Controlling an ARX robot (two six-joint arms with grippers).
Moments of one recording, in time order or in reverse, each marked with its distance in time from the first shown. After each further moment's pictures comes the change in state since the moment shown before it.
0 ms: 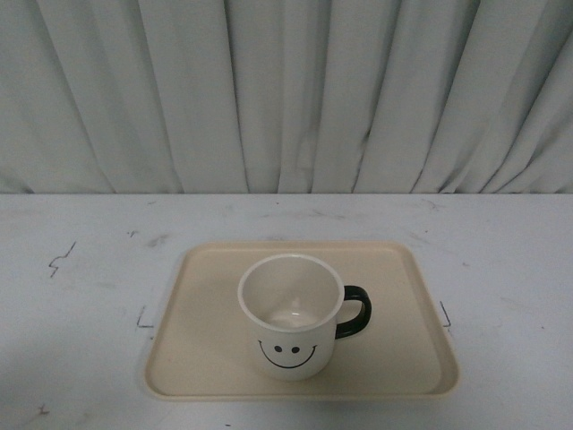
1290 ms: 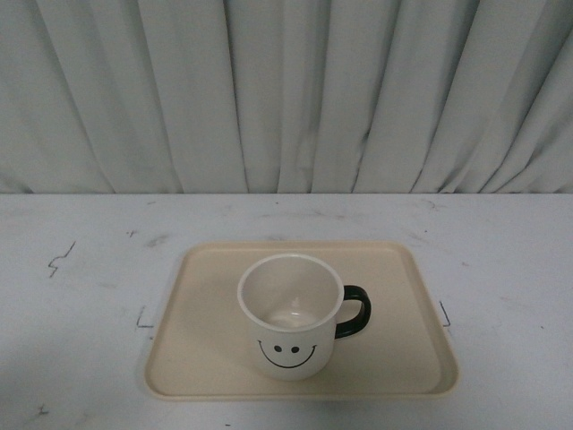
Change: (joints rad) left arm 0.000 0.000 0.000 0.000 0.000 0.000; right arm 0.000 -0.283 0.000 -0.294 -0.003 0.000
